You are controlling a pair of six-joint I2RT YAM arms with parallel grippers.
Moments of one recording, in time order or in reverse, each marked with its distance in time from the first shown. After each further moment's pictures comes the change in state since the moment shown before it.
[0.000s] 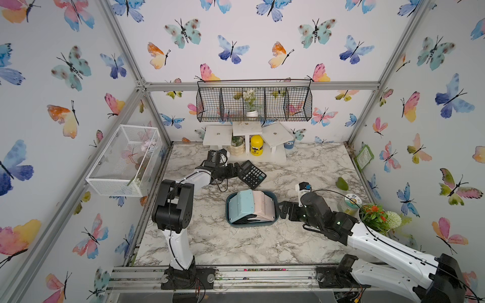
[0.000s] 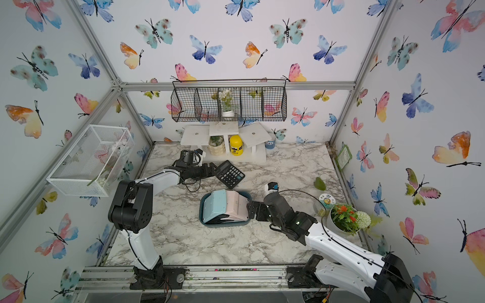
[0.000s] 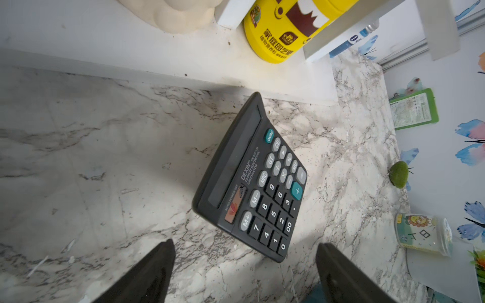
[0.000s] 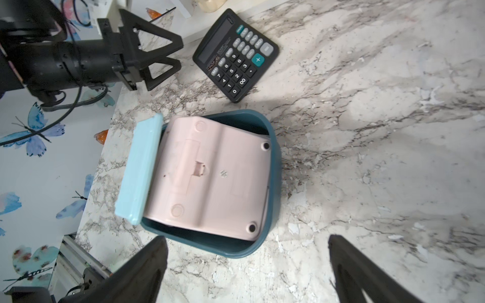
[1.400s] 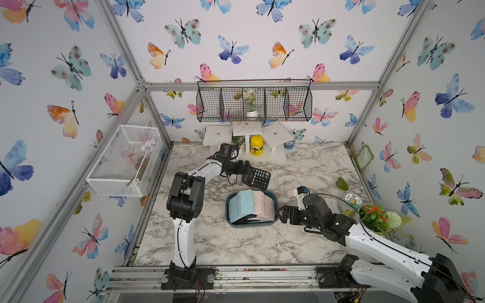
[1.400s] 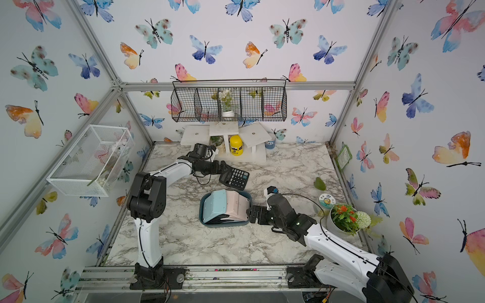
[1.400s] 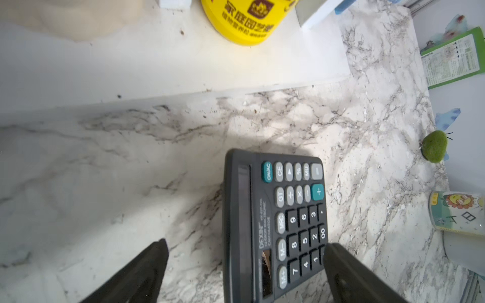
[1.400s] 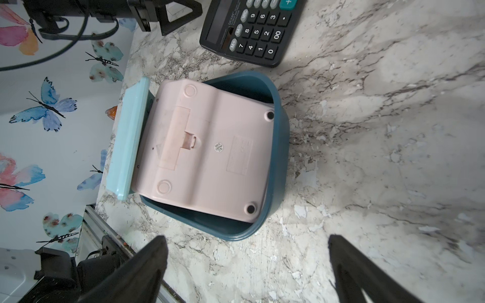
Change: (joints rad) left arm -0.074 0.209 0.332 -0.235 -0.018 0.147; right arm -0.040 0.009 -0.067 0.064 -0.165 -0.020
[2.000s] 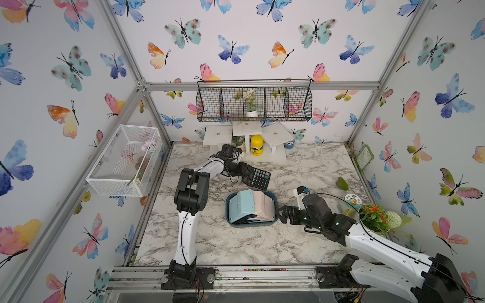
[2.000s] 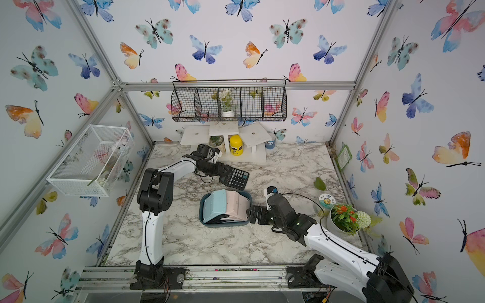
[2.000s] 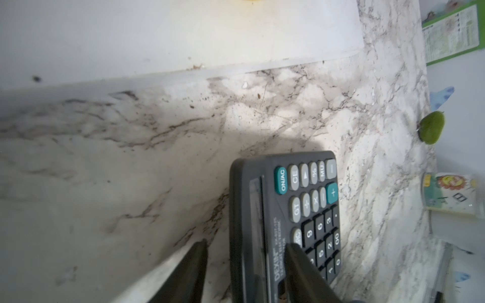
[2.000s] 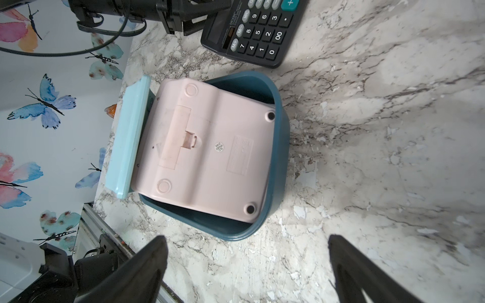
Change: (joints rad) left arm 0.011 0.138 0.109 -0.069 0.129 0.035; right arm 0.000 0.000 -0.001 0.000 0.000 -0.014
